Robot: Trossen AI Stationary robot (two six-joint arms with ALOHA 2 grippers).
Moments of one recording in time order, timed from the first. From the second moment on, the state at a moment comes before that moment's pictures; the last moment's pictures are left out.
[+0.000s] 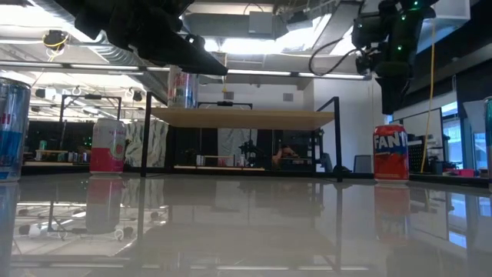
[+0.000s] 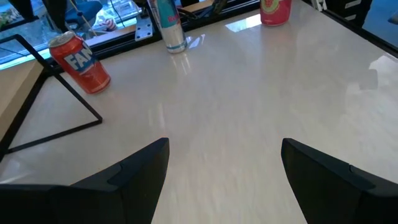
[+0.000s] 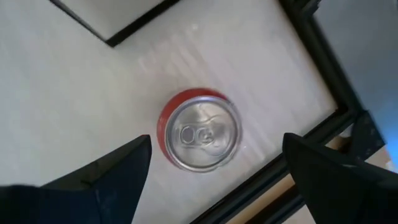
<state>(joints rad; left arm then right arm) -0.07 1.32 0.68 0.19 0.02 0.24 -0.73 1.21 1.08 -1.14 0.09 -0.16</state>
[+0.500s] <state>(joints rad) -0.07 1.32 0.68 0.19 0.02 0.22 -0.73 1.24 1.00 -1.06 0.10 -0.16</state>
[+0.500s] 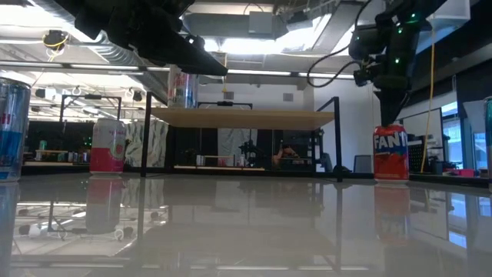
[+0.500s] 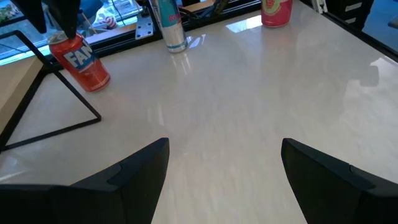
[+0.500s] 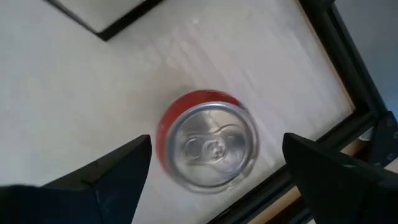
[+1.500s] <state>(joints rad) -0.07 1.32 0.68 0.20 0.02 0.19 -0.73 1.36 1.00 -1.12 0.14 -0.18</state>
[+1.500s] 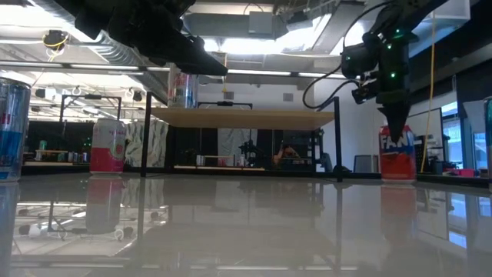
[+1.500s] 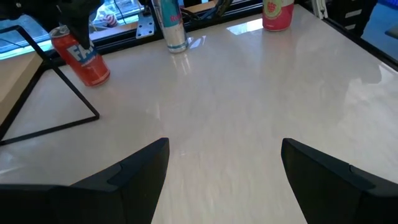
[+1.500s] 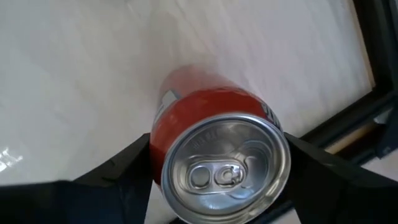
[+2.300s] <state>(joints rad) -0.12 1.32 0.68 0.19 -0.02 0.16 -0.35 1.28 1.35 -1.45 0.03 -0.03</state>
